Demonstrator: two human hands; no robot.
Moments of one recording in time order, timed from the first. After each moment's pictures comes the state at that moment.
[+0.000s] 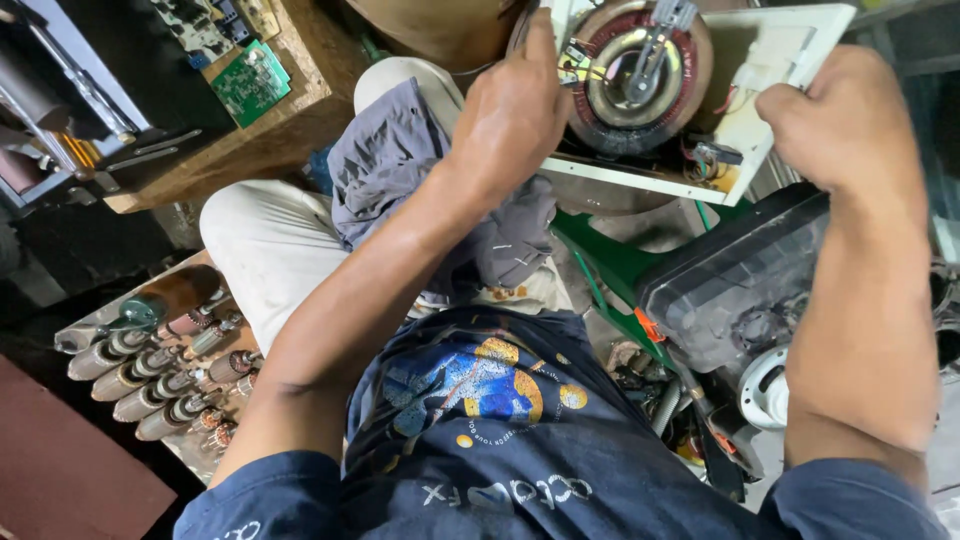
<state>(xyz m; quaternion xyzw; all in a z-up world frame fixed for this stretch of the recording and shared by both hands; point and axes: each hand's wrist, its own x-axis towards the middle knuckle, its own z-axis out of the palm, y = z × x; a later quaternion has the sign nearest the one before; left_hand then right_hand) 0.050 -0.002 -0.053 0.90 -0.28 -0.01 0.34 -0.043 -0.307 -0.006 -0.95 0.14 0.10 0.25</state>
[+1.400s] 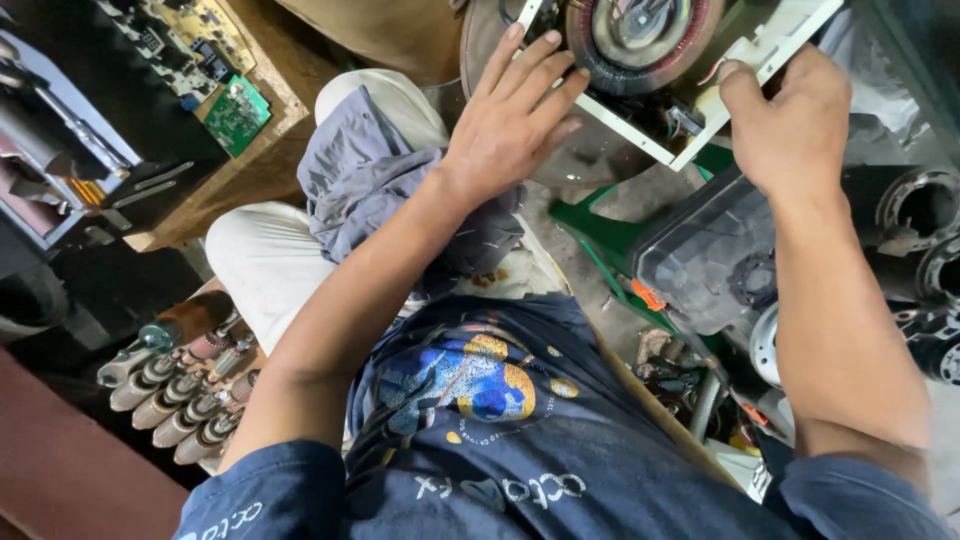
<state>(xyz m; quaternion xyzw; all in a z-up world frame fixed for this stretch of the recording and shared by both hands) 0.031 -0.013 -0.062 0.79 -0.53 0.11 0.27 -0.107 -0.284 -0.036 -0.92 0.15 -0.11 0.36</state>
